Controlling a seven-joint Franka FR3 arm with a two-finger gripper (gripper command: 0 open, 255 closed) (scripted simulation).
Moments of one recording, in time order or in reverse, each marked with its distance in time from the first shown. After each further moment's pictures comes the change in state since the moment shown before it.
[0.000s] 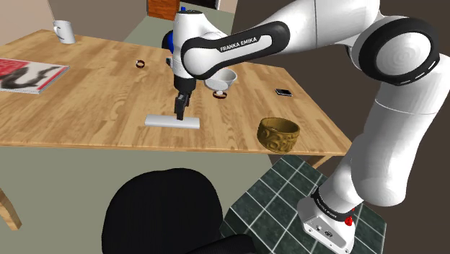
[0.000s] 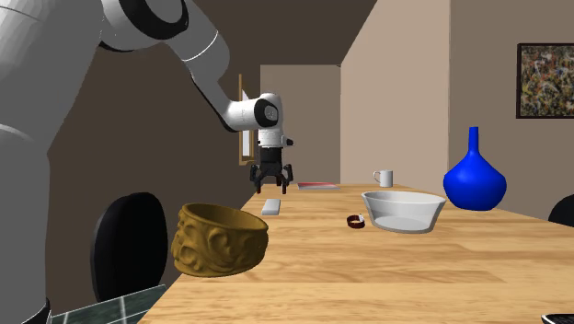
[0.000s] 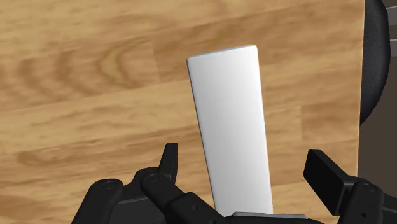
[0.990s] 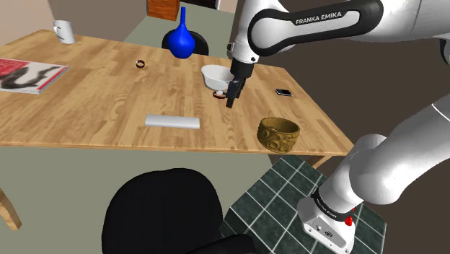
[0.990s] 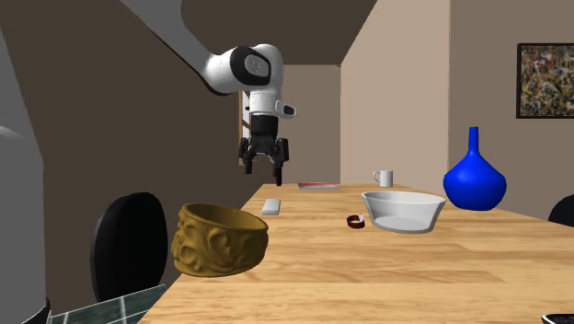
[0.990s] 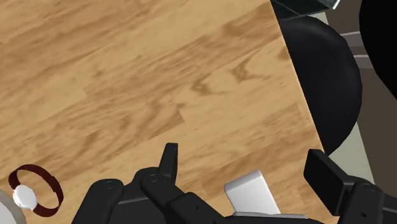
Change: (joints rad) arm -0.116 -0.511 -0.098 -0.427 0.124 -0.112 0.021
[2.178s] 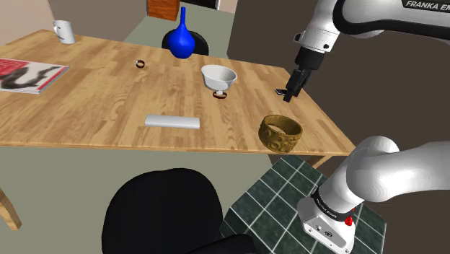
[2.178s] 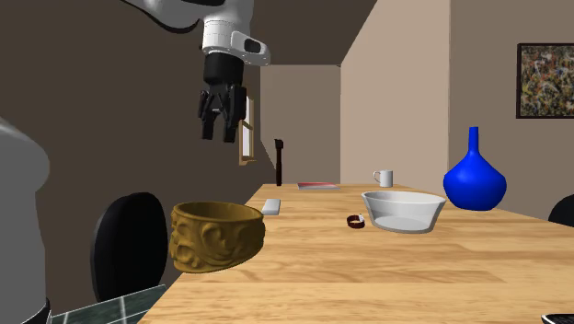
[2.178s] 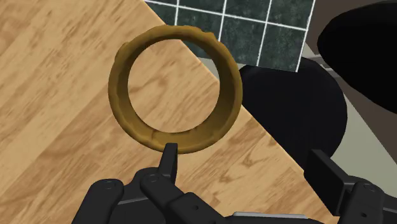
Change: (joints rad) arm -0.132 -0.551 -0.109 -0.230 -0.001 -0.360 0.105
